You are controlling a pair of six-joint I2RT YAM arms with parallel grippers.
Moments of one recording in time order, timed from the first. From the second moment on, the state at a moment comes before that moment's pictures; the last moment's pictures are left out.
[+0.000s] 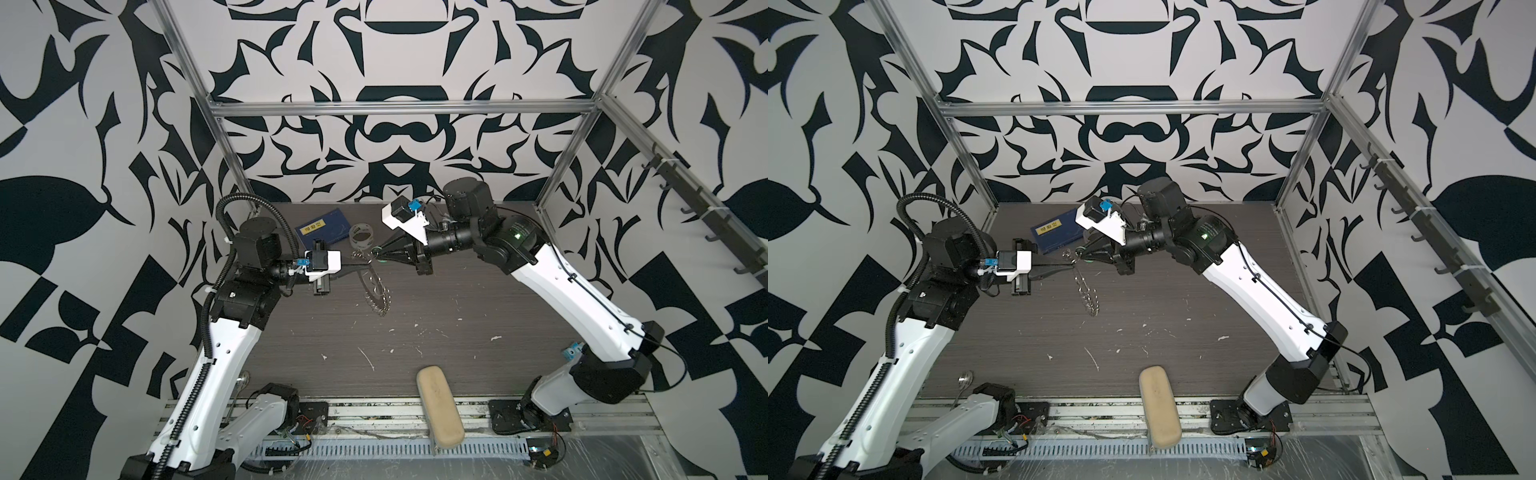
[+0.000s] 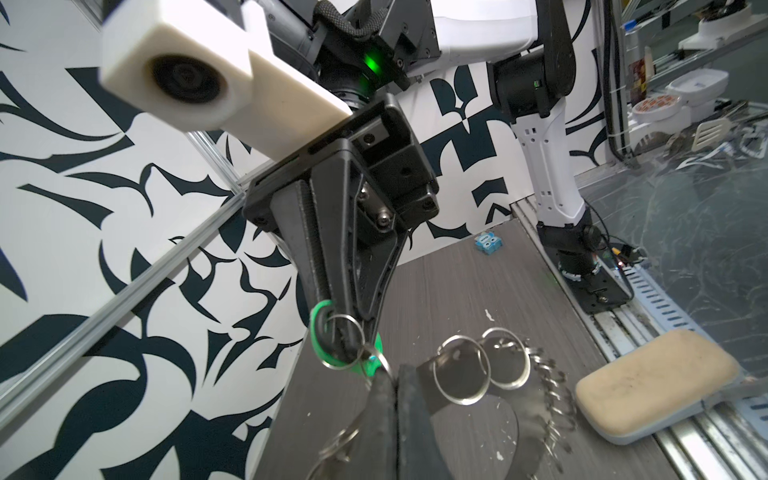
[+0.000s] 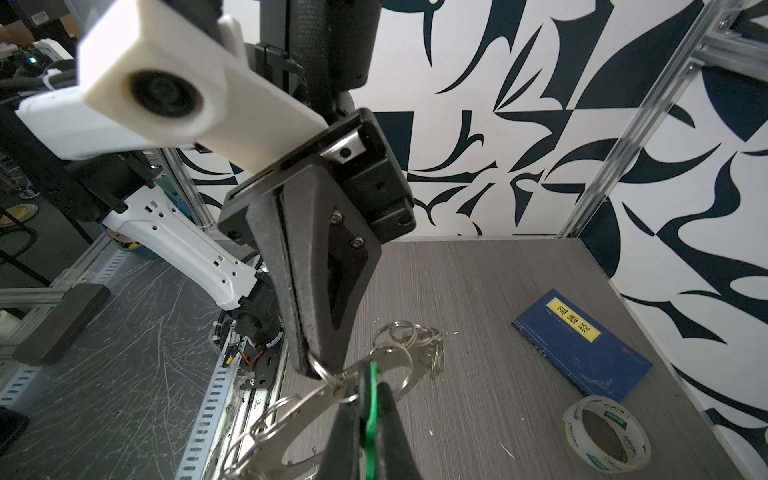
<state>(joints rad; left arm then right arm) -0.27 0.99 1.18 -0.44 1.25 0.76 0.77 1.57 1.91 -0.78 -0.76 -0.29</state>
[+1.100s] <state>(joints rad) -0.33 1.24 1.48 -0.92 1.22 0.94 0.81 1.66 2.14 -1.10 -0.63 -0.45</state>
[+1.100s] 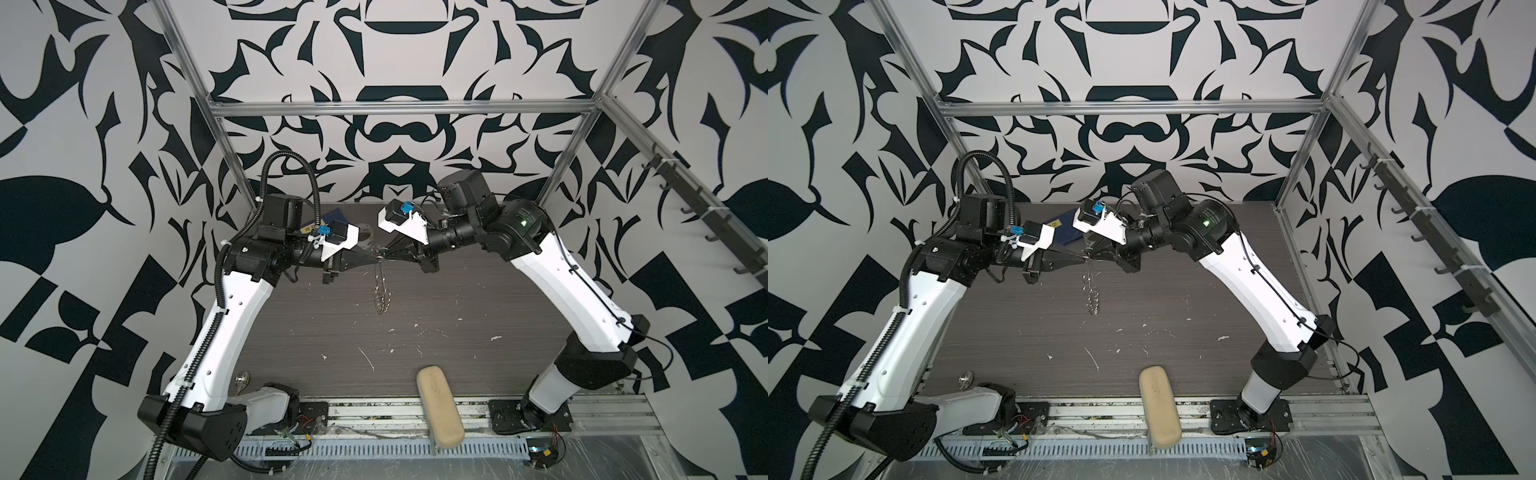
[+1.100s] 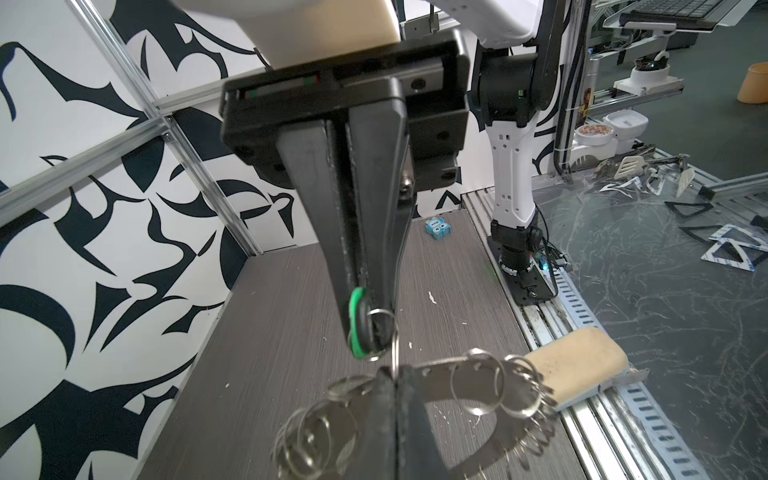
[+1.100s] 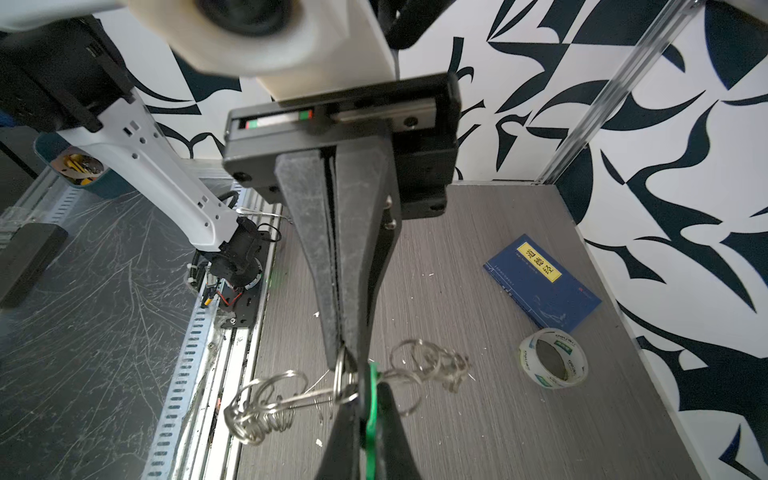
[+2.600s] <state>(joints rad) -0.33 1.47 1.66 -0.40 1.13 0.60 0.63 1.69 2.16 -0.80 -0.59 -0.47</state>
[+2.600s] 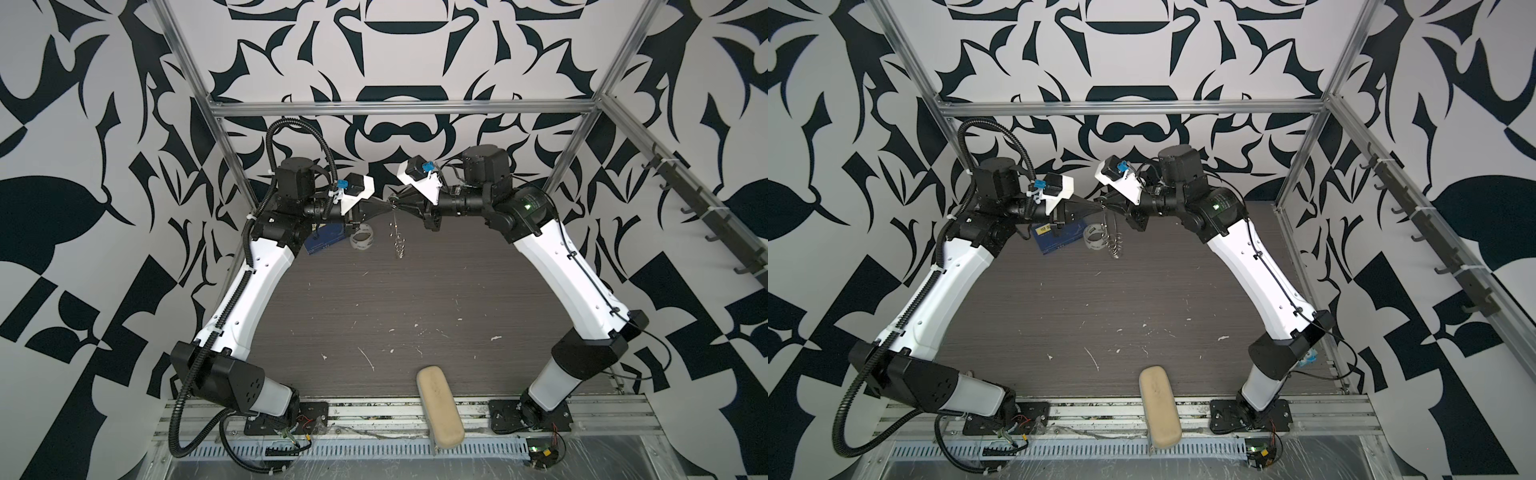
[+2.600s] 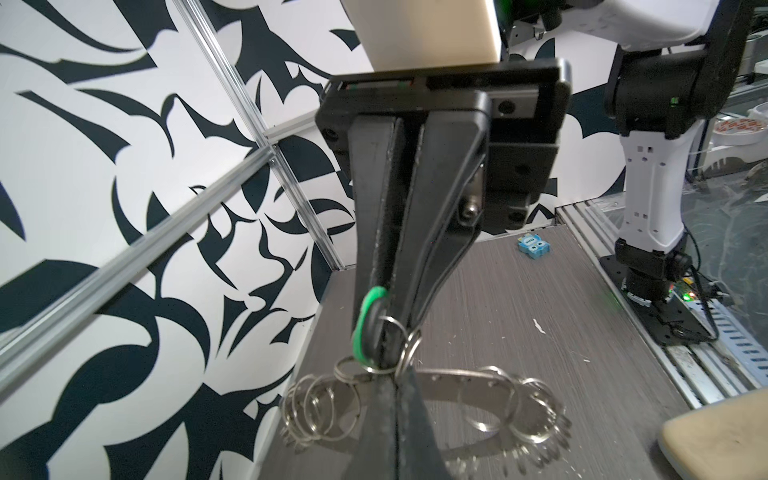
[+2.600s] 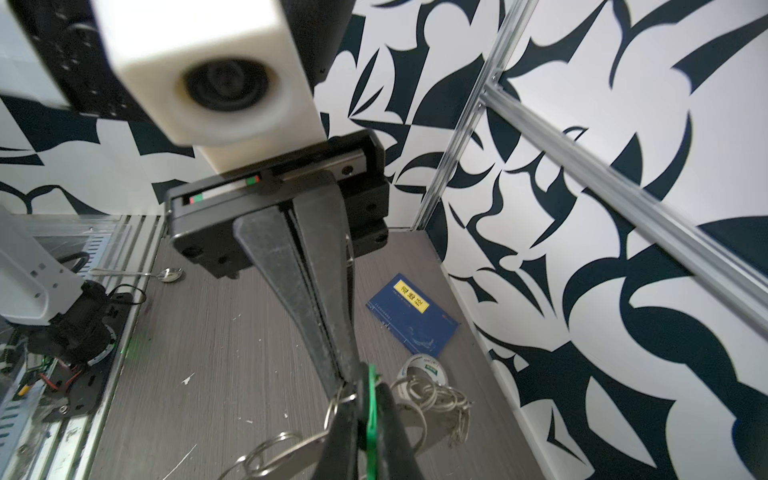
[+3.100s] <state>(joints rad) -0.34 1.47 1.66 -0.41 1.15 0.59 0.63 1.71 2.22 -0.82 -0.55 -0.49</state>
